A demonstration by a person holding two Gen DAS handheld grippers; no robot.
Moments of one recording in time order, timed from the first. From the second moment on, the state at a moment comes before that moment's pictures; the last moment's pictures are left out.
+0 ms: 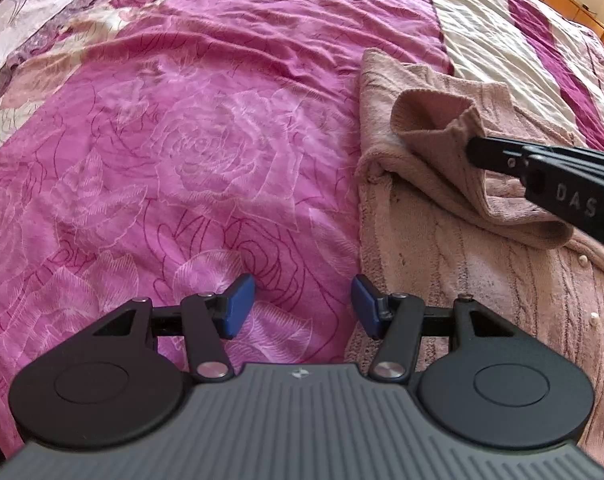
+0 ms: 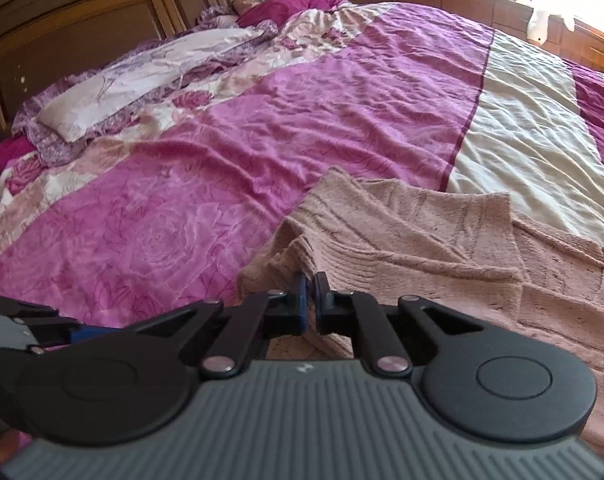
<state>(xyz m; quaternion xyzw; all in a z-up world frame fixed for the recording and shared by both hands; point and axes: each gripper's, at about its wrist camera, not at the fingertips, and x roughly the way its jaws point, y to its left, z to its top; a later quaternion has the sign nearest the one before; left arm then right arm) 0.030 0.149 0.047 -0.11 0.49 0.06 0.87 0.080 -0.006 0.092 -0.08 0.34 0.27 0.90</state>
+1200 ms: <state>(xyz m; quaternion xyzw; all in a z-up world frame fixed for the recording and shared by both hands) 0.089 0.086 0.047 -0.06 0.48 0.05 0.87 0.079 -0.268 0.073 0.09 0.34 0.01 0.94</state>
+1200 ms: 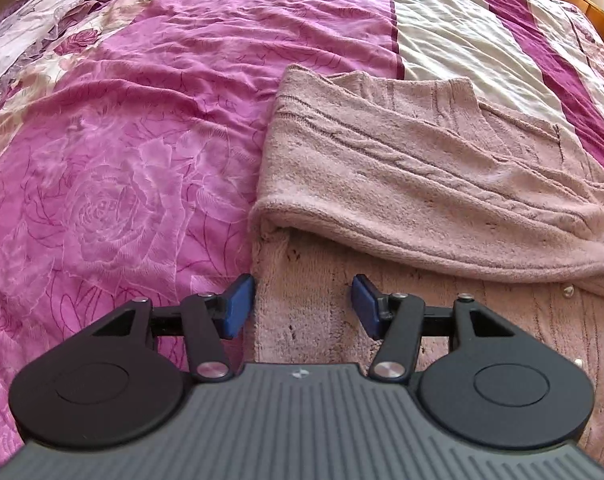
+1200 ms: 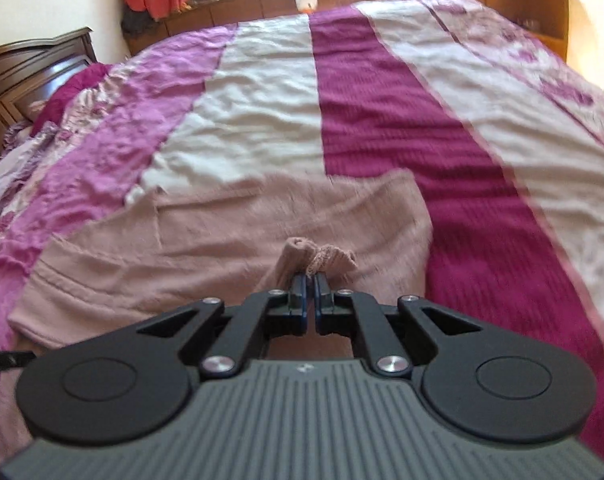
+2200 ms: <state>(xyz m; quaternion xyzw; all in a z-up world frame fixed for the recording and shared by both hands) 0.095 0.083 0.041 -0.05 0.49 0.05 0.87 0.115 -0.274 0.052 0.10 0.40 0.05 0.91</state>
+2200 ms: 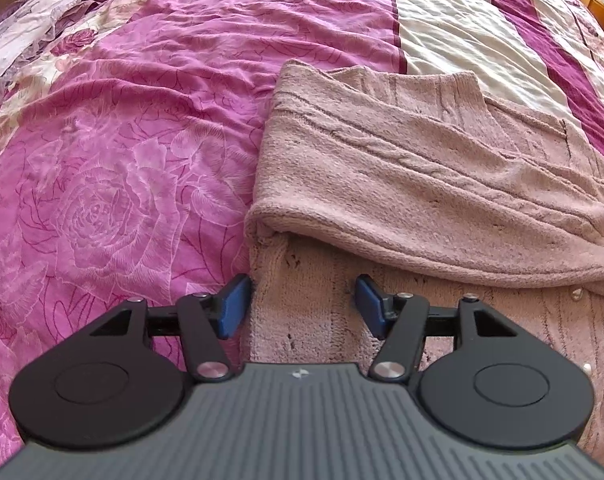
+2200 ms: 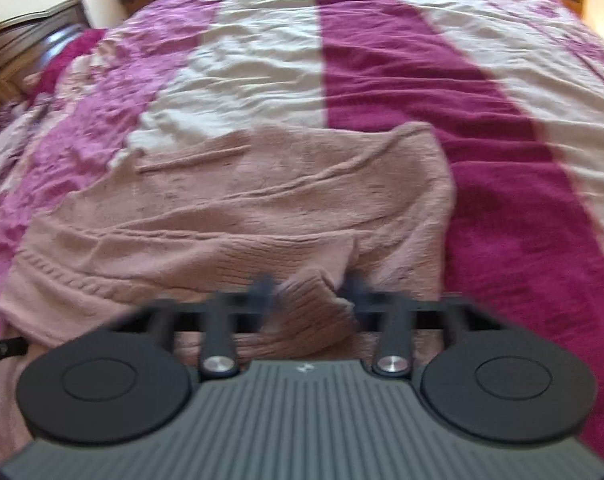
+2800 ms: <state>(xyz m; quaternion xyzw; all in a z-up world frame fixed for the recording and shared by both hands) 0.093 0.078 0.039 -0.03 0.48 0.05 0.87 0.115 -0.297 0.046 0.03 0.37 -0.01 0.93</state>
